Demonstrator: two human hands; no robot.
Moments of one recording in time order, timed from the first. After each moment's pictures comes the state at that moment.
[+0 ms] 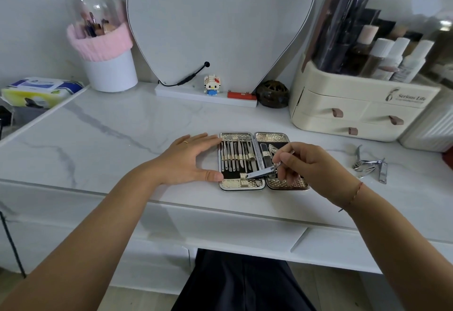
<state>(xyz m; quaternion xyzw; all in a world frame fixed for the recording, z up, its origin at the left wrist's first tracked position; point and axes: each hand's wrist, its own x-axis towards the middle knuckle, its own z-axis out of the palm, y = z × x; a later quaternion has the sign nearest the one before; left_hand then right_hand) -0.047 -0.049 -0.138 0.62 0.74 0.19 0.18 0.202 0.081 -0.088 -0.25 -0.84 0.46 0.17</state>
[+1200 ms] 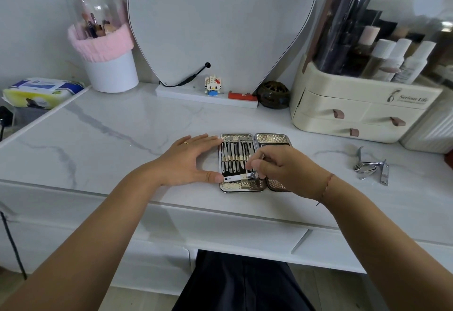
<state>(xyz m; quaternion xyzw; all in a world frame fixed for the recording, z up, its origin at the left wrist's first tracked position) -0.044 -0.050 -0.134 0.62 0.74 0.18 0.17 0.169 0.068 -0.085 -0.22 -0.91 0.33 0.09</state>
